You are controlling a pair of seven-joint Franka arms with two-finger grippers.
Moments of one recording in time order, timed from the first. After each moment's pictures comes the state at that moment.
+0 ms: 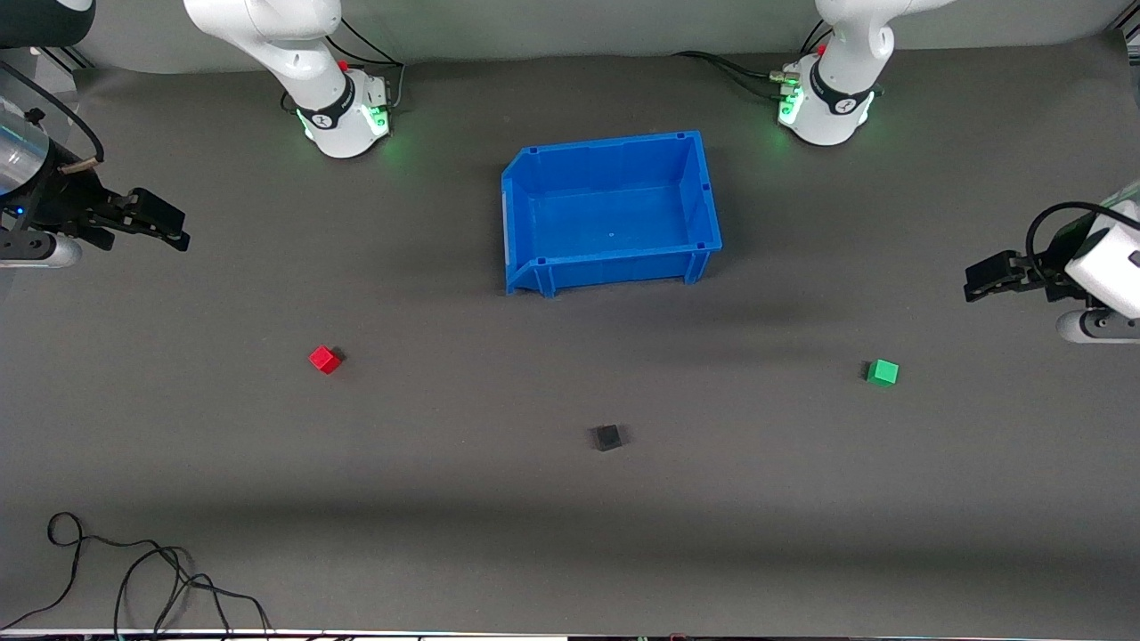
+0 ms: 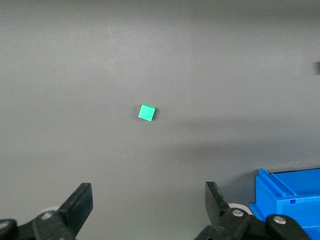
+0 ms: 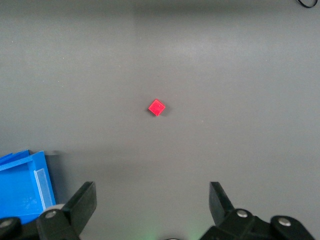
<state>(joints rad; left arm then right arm) 0.19 0.12 -0.23 -1.53 0.03 1.58 -0.02 -0.06 -0.08 0.11 -1.66 -0.02 1.55 0.09</state>
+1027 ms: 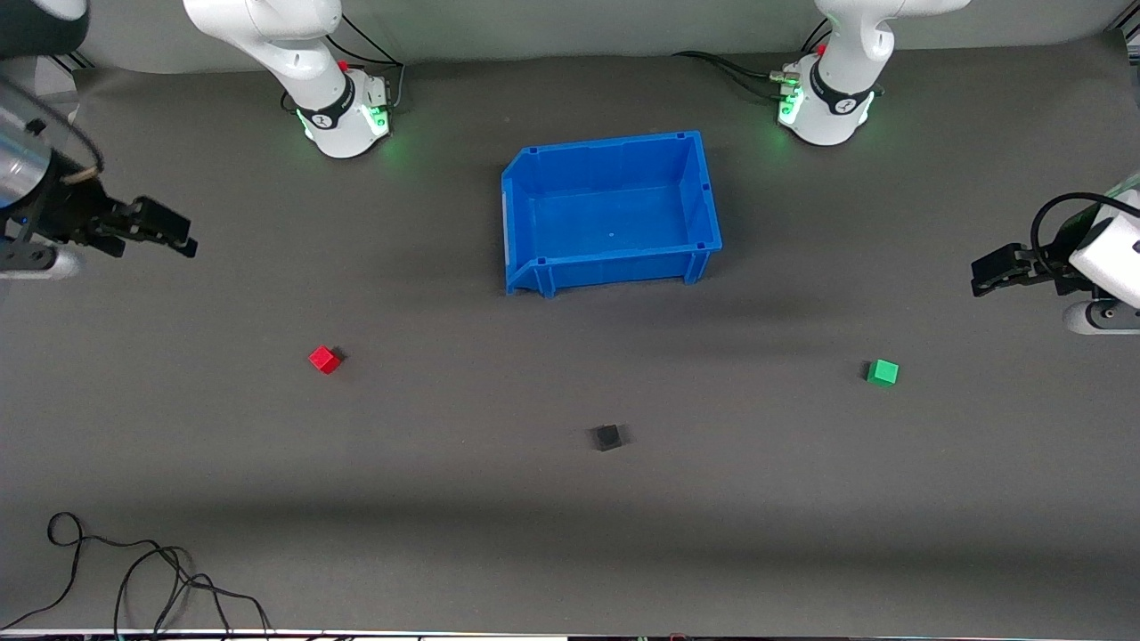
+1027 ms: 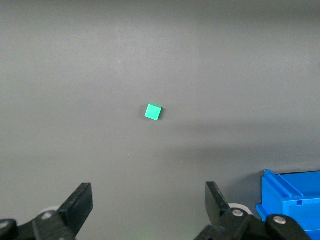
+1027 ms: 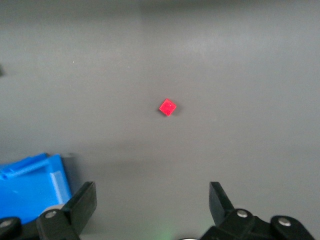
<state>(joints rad) 0.00 0.10 -0.03 -1.54 0.03 1.58 -0.02 -0.04 -0.02 0.03 -1.64 0.07 1.55 0.14</state>
